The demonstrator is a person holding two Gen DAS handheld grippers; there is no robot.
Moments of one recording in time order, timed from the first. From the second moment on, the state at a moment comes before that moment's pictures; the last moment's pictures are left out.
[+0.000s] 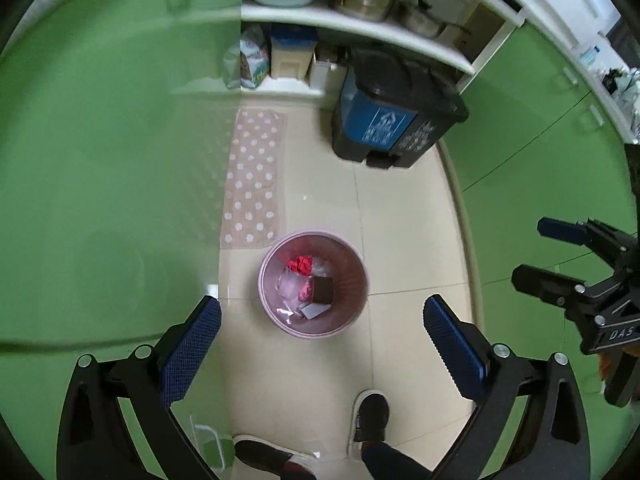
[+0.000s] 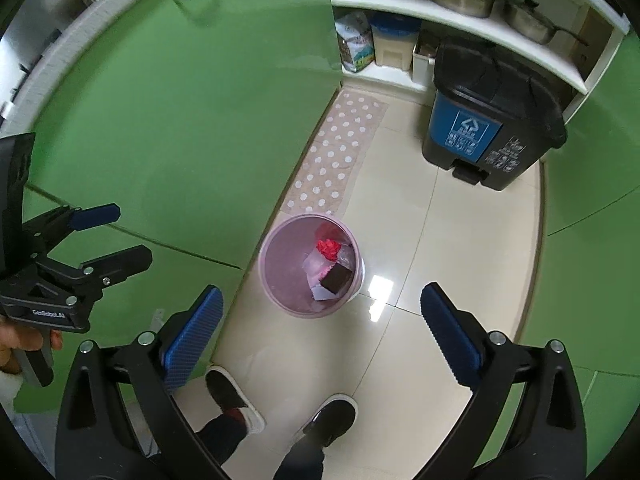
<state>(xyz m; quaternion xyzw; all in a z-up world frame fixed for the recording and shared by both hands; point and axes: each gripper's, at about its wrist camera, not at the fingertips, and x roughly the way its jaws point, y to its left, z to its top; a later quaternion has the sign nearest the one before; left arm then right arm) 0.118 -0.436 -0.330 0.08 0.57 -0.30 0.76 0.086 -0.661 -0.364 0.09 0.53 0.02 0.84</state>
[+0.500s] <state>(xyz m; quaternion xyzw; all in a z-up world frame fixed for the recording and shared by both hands) 0.049 -0.344 -0.126 0.05 0.50 -0.27 0.82 0.013 -0.591 -0.172 0.04 0.49 0.07 0.87</state>
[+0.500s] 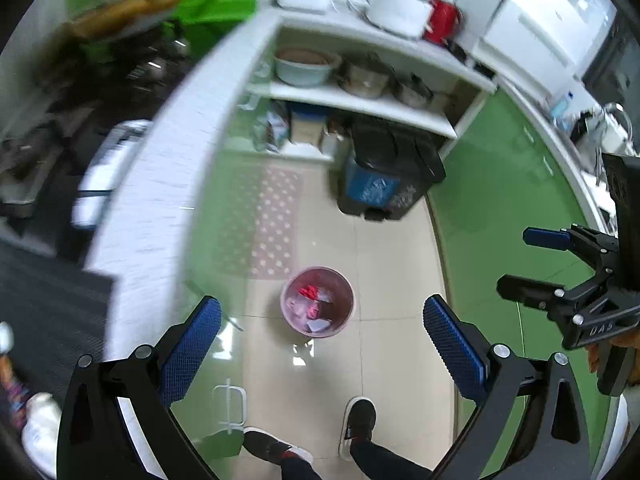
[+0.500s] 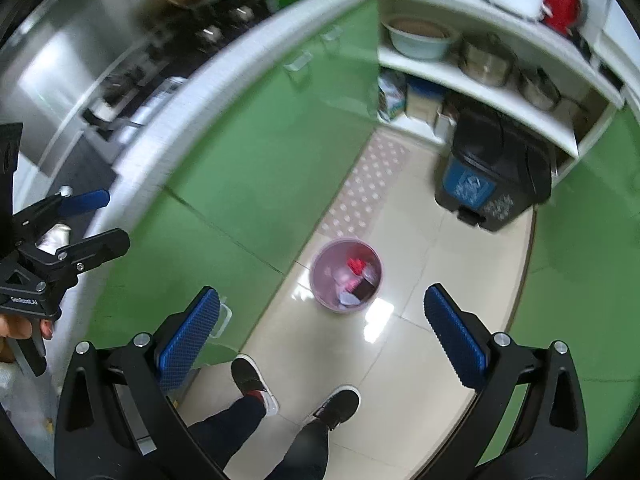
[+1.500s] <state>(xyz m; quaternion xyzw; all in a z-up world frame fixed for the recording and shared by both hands) -0.001 -0.036 -0.084 -0.04 0.51 -0.05 0.86 0.031 -0.279 -0.100 -0.08 0.46 0.30 0.83</state>
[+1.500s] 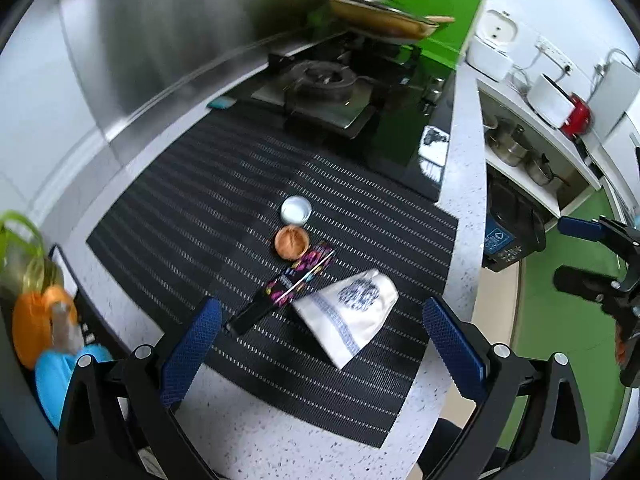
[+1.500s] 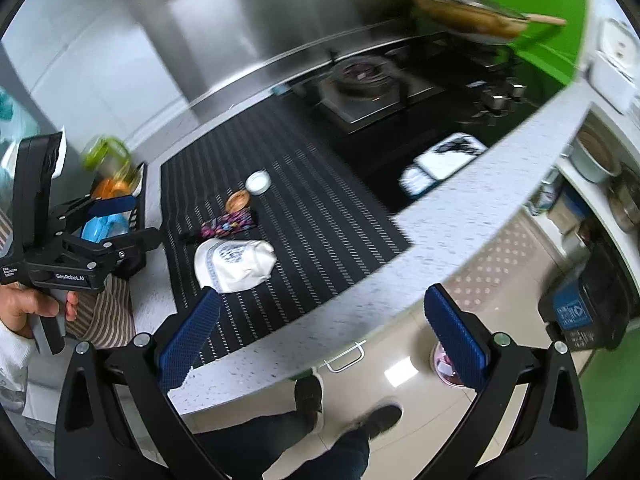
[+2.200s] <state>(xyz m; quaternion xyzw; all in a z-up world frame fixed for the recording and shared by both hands) 0.022 -0.074 -0.153 -0.16 0.56 0.07 0.81 0.106 -0.267 -0.132 -0.15 0.49 0.38 0.77</state>
